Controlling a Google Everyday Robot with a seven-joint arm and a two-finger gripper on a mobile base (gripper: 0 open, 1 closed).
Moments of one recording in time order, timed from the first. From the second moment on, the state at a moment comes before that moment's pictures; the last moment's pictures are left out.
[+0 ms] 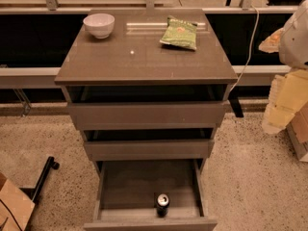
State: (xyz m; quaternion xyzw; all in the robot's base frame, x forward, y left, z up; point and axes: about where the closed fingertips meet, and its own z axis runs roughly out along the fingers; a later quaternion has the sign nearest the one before) arm 0.438 -0.217 0.976 -0.60 0.78 -0.03 0.16
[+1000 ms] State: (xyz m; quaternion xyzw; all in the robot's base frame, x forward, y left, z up) arm 0.460 -0.206 0.933 -0.60 0.78 -0.02 0.20
